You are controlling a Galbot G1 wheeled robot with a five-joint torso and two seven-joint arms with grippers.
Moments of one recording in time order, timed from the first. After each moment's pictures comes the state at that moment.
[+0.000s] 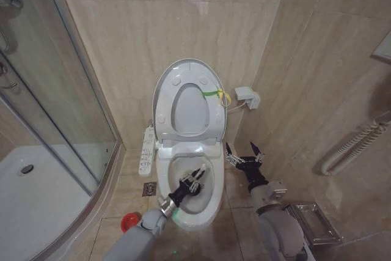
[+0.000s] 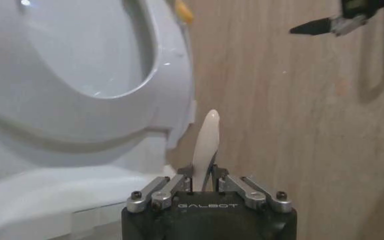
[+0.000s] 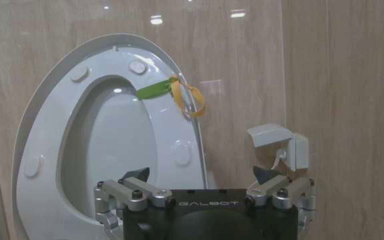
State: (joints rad) left arm 0.77 -1.32 0.18 -0.96 -0.54 -0.67 0.48; right arm -1.37 1.39 0.46 2.13 0.23 -0.13 0.11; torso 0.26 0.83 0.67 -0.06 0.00
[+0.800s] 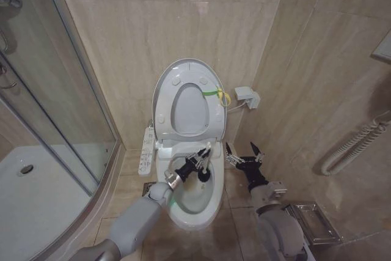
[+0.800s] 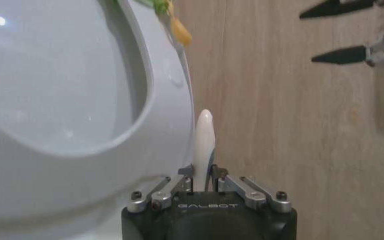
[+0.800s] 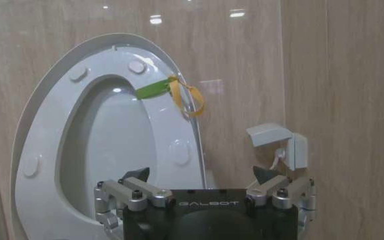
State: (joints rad) left arm 0.59 -1.36 0.31 -0.93 -0.64 -0.63 0.47; right arm -1.37 1.39 0.46 2.13 0.23 -0.13 0.11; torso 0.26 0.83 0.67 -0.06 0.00
